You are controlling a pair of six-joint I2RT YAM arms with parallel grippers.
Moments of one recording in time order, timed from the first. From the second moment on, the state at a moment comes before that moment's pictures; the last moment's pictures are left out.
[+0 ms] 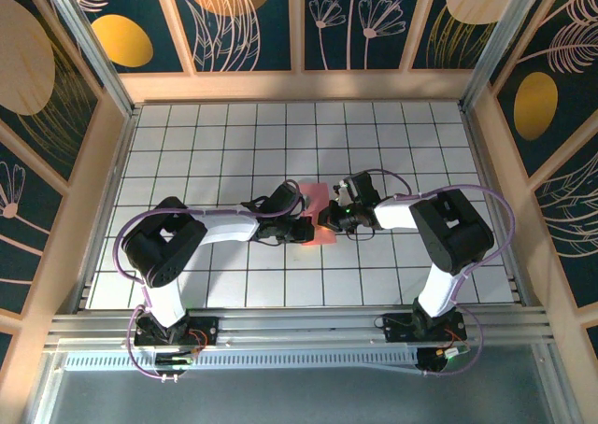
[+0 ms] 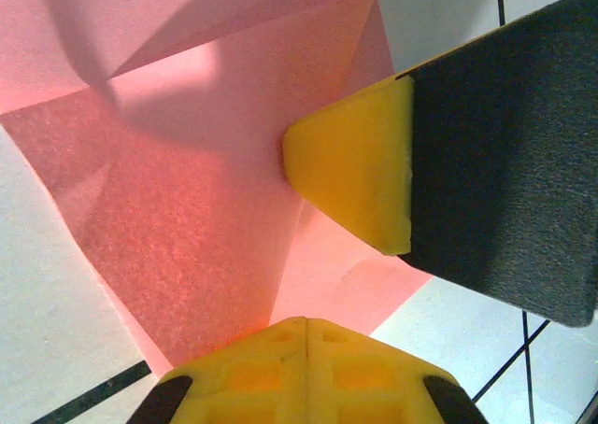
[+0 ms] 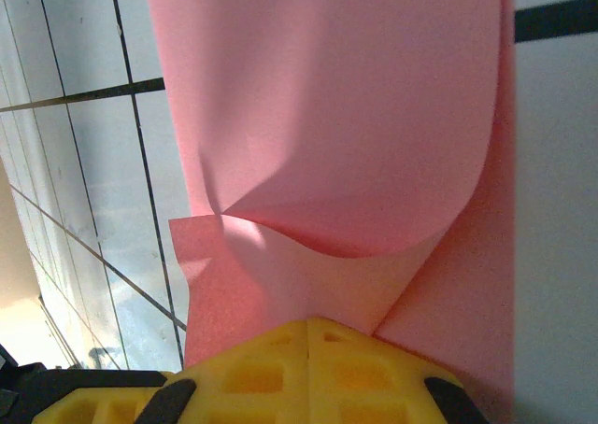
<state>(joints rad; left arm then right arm) -0.80 1.81 0.92 -0.07 0.33 -0.74 0.51 1.77 0.75 0.07 -0.57 0.76</state>
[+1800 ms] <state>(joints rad) -0.80 1.79 0.86 -0.03 0.33 -0.74 0.51 1.78 0.75 0.06 -0.58 0.75</state>
